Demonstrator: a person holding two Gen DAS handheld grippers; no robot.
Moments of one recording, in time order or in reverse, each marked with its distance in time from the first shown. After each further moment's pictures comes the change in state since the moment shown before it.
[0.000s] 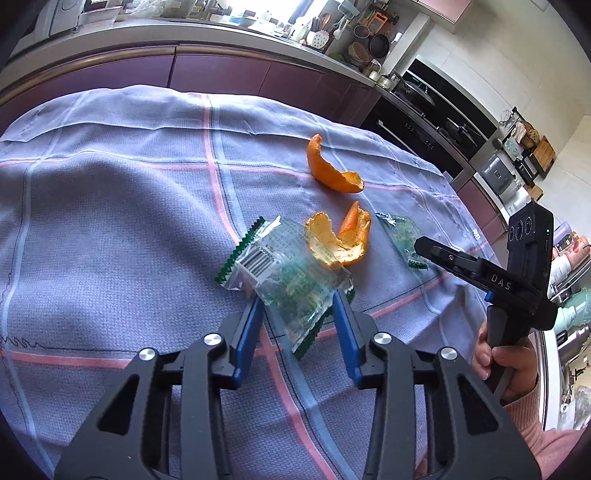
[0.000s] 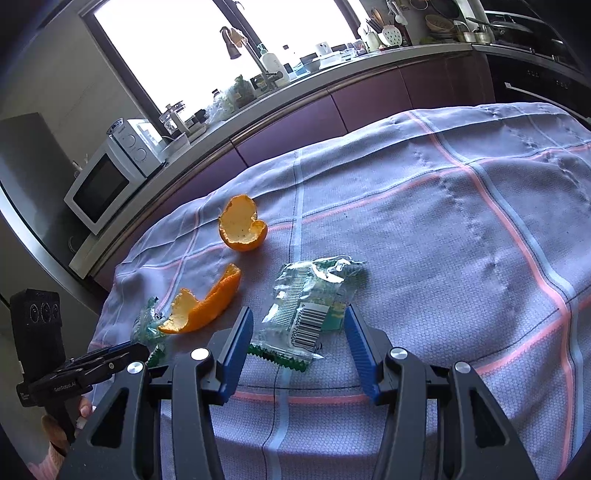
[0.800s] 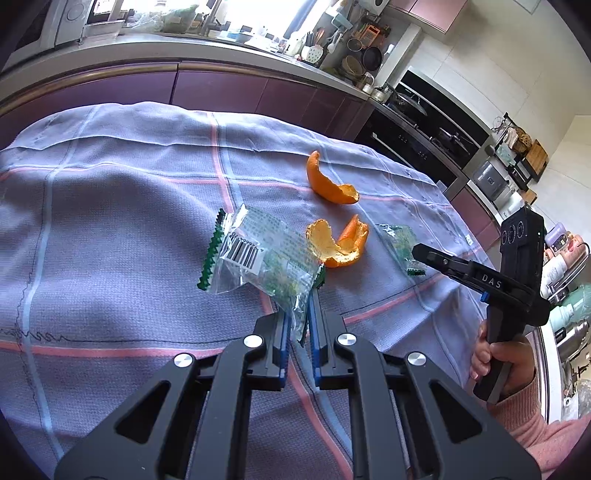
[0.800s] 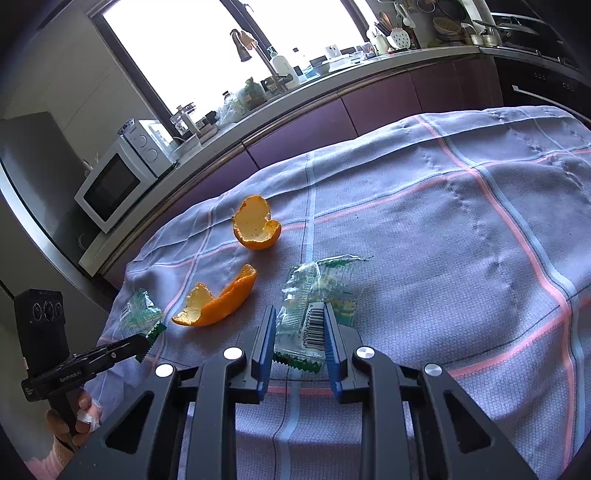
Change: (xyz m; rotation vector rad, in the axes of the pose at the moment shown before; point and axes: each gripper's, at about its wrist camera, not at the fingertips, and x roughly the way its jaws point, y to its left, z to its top) left arm -0.026 0.005 -0.009 0.027 -0.069 -0.017; right arm -0.012 0.003 -0.005 -0.009 -0.023 0.048
